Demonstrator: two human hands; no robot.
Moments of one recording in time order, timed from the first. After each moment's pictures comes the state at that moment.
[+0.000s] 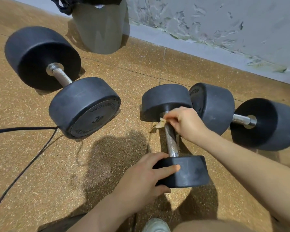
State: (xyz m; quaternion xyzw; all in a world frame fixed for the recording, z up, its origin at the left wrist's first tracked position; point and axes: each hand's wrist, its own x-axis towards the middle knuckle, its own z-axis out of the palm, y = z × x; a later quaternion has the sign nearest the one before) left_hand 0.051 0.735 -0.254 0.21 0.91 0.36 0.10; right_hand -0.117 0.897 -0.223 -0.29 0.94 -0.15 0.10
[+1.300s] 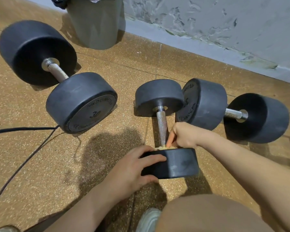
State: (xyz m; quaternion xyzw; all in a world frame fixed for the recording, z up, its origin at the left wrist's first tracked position) left_hand 0.055 0.714 -0.259 0.19 0.88 0.41 0.12; right_hand -0.091 0.907 -0.215 -0.18 0.89 -0.06 0.42
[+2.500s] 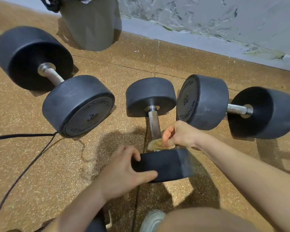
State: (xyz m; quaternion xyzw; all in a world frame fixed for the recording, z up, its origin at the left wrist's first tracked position) left_hand 0.047 0.709 -0.230 -0.04 0.86 0.46 0.23; right_hand -0.086 0.911 -0.230 -0.04 0.86 -0.26 0.43
